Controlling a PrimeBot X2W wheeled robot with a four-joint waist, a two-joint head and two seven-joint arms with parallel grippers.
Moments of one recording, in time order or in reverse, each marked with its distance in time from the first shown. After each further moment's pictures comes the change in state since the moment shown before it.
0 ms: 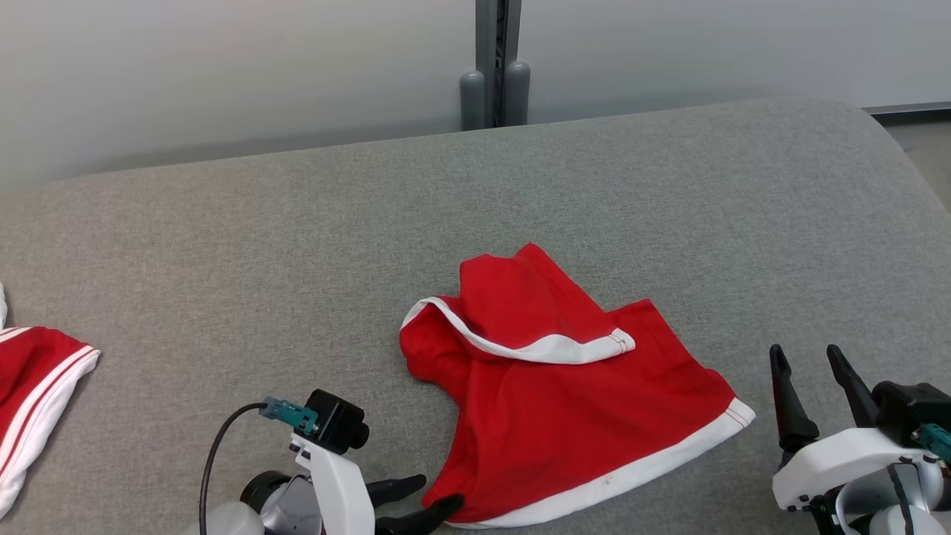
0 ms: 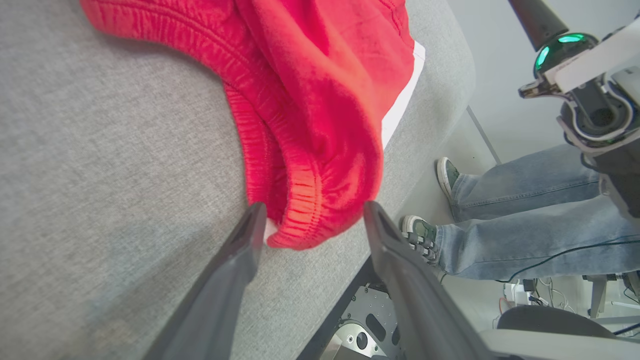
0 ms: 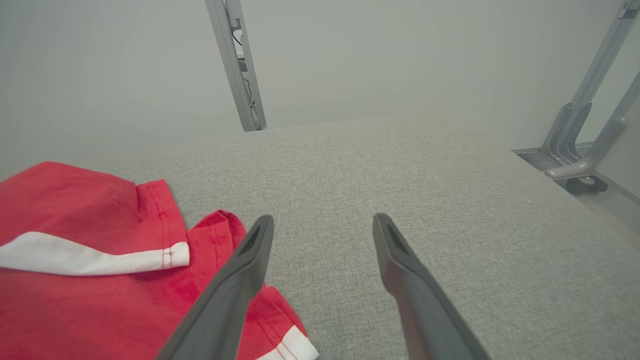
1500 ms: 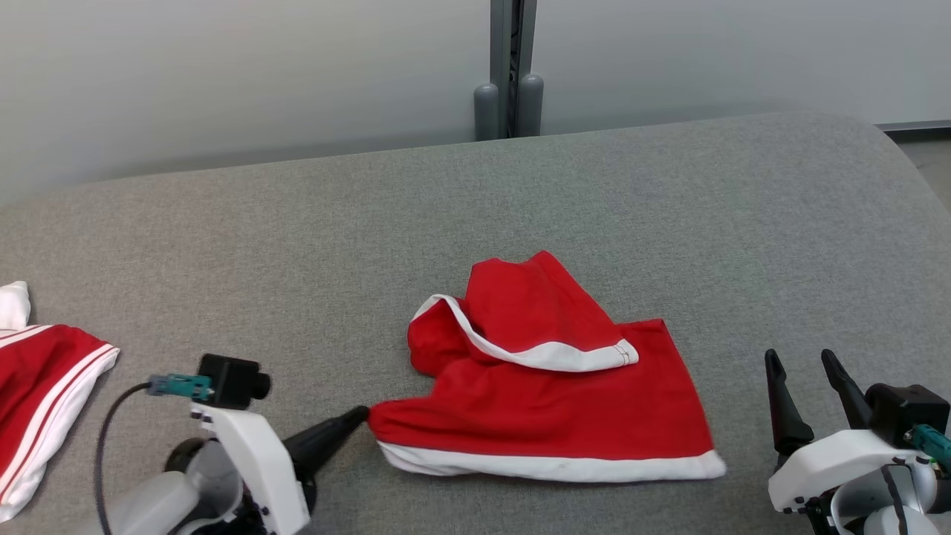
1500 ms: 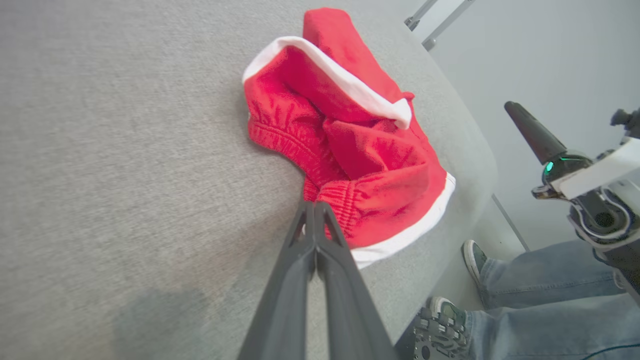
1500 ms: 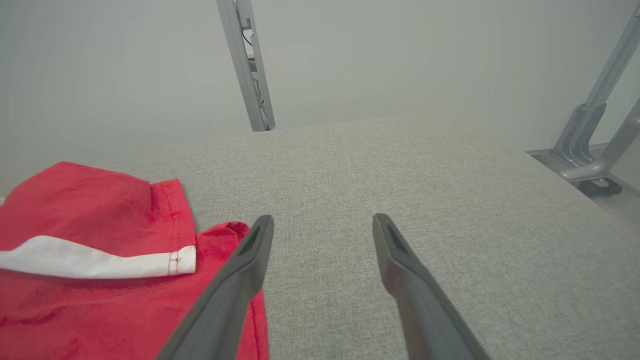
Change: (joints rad) left arm -0.164 0.136 -0.182 0.095 -0.219 0.000 -0.327; right arm -0.009 0.000 0.011 0.033 0.002 0.000 -0.004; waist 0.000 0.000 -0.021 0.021
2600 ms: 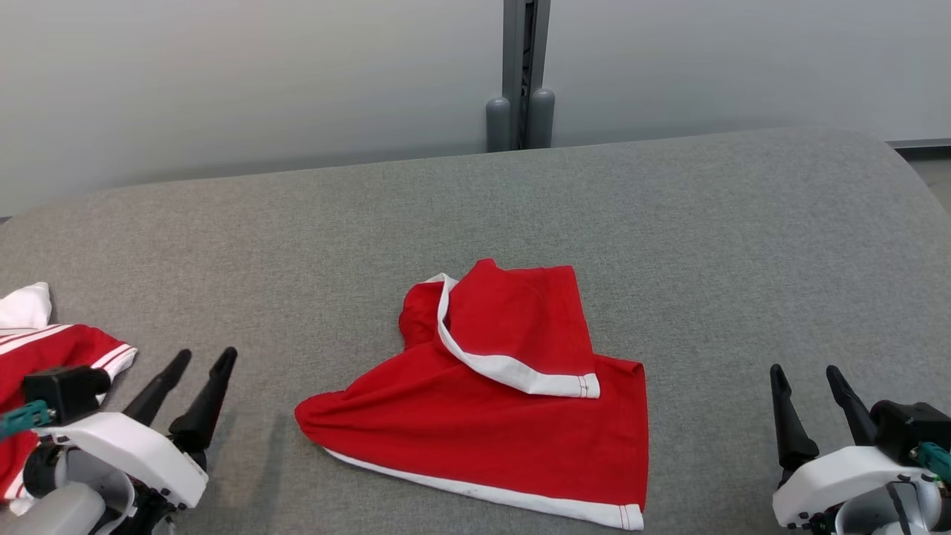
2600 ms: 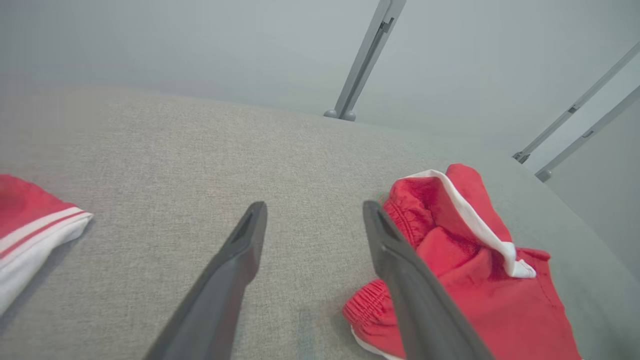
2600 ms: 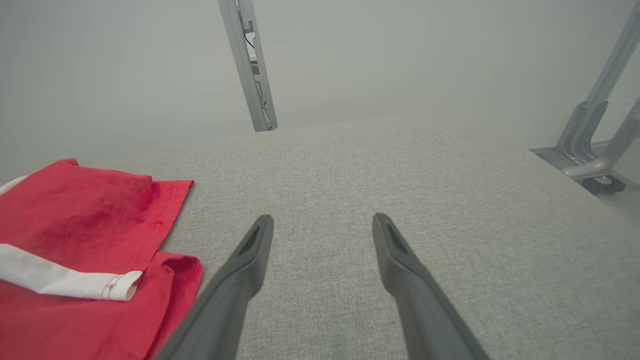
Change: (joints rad) left arm 0.085 0.045 0.183 0.180 0.096 0.062 -0.349; right arm 0.028 0.000 -0.007 0.007 0.009 0.000 -0.017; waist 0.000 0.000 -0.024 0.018
